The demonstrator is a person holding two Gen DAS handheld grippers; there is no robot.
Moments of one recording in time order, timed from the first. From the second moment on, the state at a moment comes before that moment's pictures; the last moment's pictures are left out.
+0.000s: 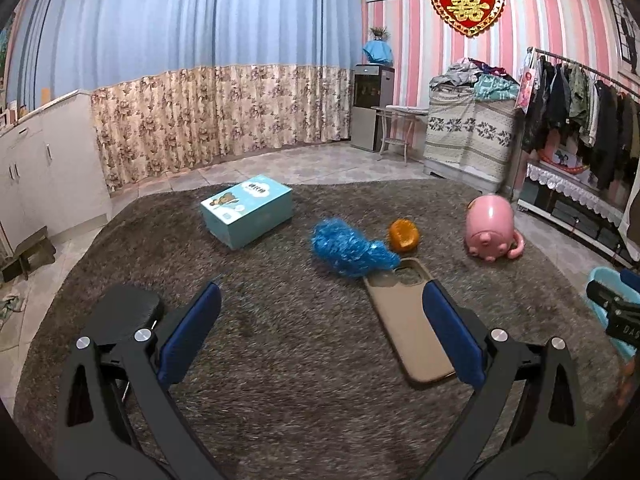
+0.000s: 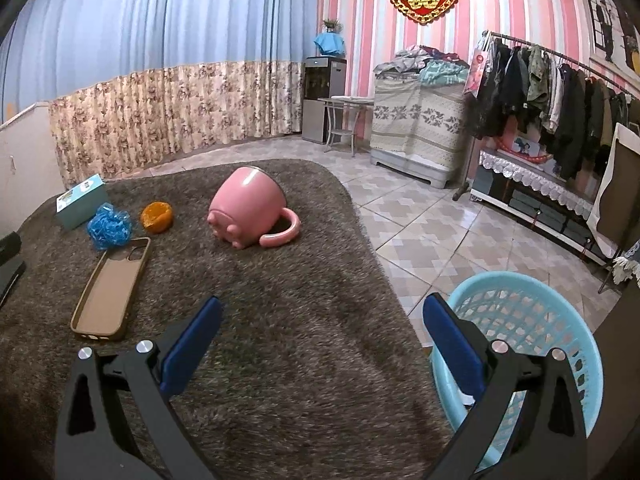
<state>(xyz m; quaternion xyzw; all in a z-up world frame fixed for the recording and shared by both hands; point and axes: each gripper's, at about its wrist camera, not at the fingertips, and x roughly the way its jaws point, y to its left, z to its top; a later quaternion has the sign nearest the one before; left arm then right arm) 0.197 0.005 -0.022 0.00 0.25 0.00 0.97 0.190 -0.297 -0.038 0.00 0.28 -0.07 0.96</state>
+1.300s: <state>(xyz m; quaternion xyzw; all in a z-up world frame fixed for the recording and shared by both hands) 0.331 0.049 -0.059 -0.05 0.30 0.01 0.95 0.325 -0.169 -0.049 -0.04 0.32 0.11 0.94</state>
